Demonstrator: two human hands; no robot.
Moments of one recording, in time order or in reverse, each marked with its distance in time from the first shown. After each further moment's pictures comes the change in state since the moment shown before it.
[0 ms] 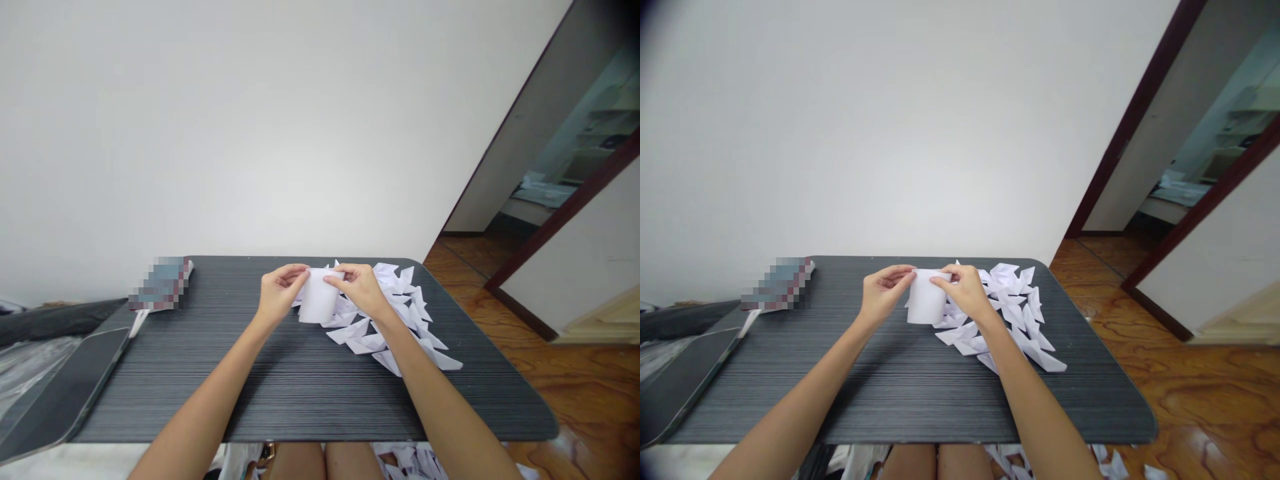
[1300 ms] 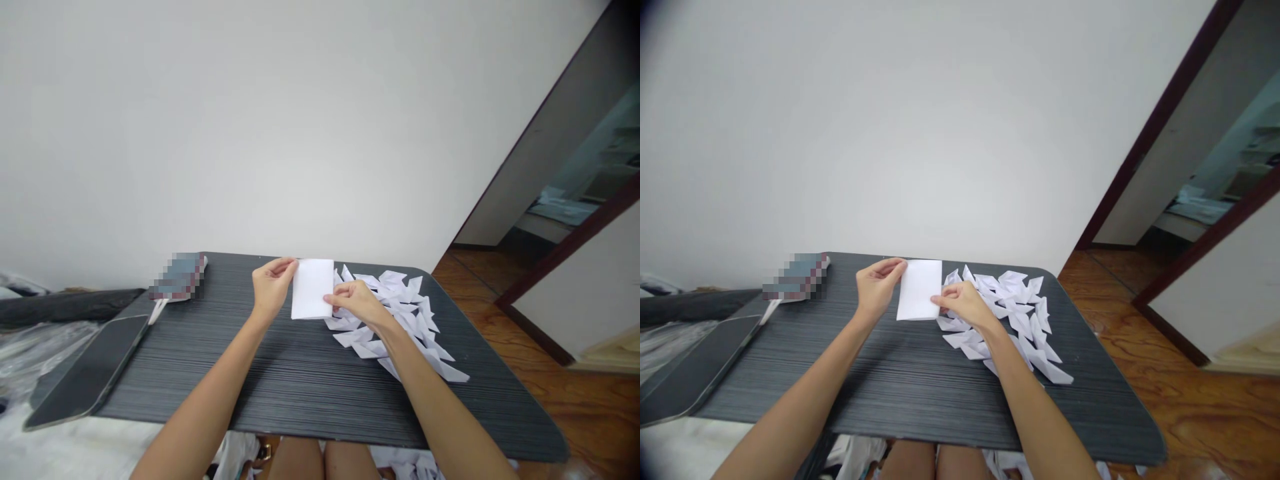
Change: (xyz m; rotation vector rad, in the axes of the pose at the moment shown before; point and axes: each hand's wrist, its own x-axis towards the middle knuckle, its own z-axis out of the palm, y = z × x) left_hand 0.010 -0.003 -0.021 -0.071 0.323 -0.039; right_hand -0.012 -0.011 0.011 0.142 -0.325 0.328
